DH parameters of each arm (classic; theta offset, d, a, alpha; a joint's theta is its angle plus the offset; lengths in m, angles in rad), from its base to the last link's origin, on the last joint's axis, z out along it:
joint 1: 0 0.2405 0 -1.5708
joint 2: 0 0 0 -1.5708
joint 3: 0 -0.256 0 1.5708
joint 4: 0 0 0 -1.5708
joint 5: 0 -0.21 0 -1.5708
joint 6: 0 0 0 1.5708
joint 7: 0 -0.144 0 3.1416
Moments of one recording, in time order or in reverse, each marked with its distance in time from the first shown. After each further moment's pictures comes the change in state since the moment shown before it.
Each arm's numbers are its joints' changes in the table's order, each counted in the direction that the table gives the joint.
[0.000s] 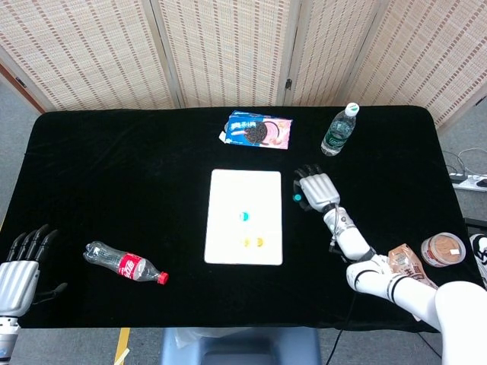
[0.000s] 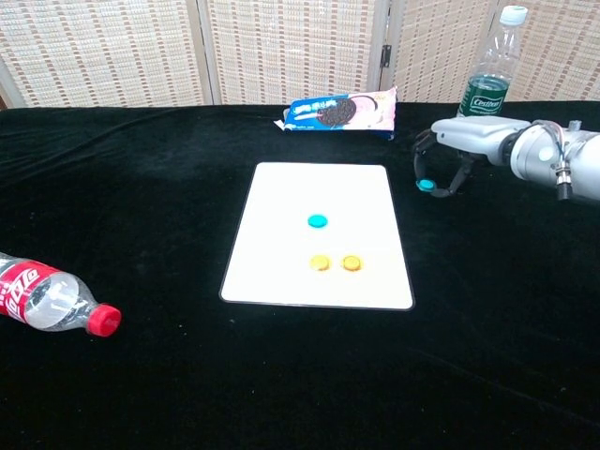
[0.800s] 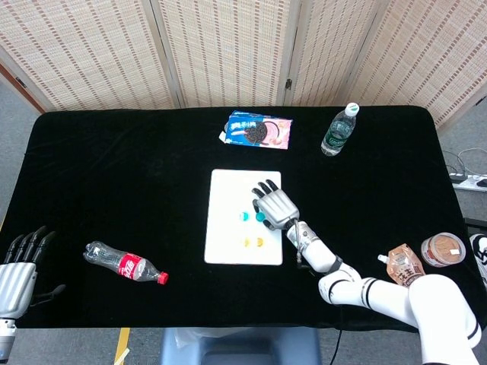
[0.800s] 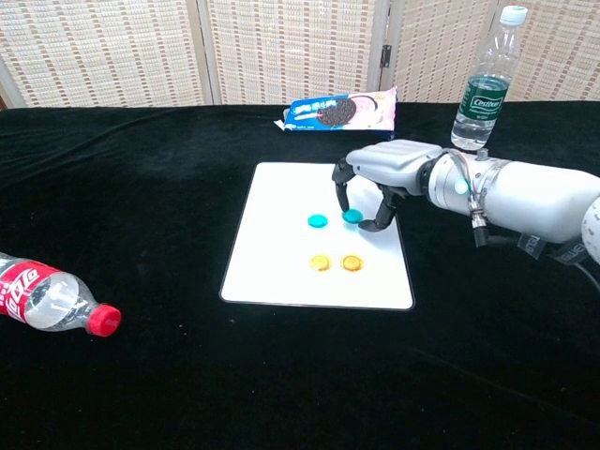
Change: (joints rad) left arm 0.008 0.002 -0.006 0.014 0.005 0.000 0.027; right arm 0.103 -0.106 0.028 -0.059 -0.027 -0.004 0.156
